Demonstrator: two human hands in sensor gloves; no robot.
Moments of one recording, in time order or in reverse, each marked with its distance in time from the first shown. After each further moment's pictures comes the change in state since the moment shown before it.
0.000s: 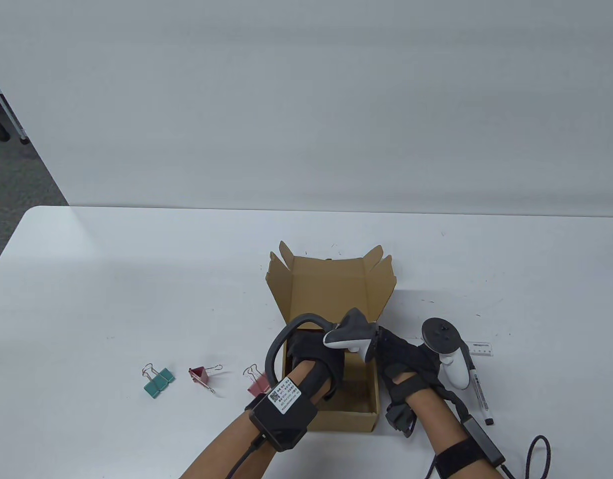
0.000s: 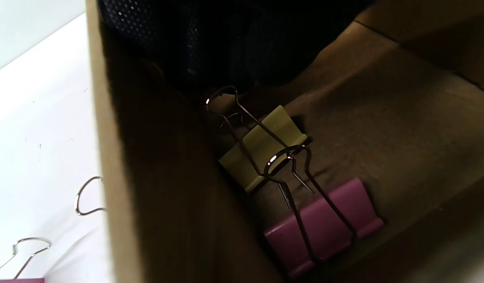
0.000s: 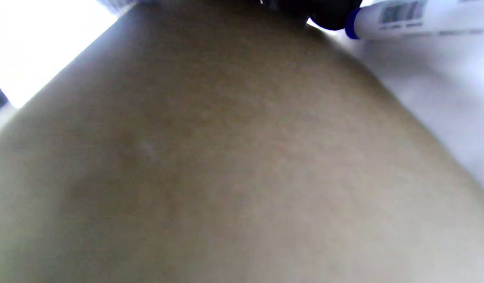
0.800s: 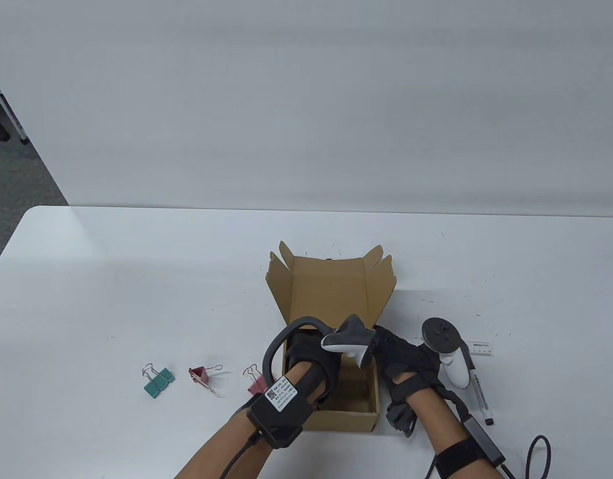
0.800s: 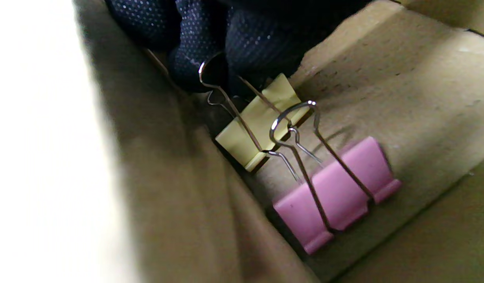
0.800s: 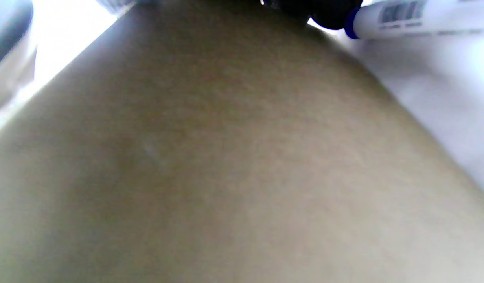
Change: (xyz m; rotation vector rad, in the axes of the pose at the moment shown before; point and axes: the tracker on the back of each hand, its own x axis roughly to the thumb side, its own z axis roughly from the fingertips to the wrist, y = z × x) left_hand 0.002 -0.012 -0.008 -0.003 -0.048 -0.055; right_hand 0.000 0.000 -0.001 0.007 0.000 -0.001
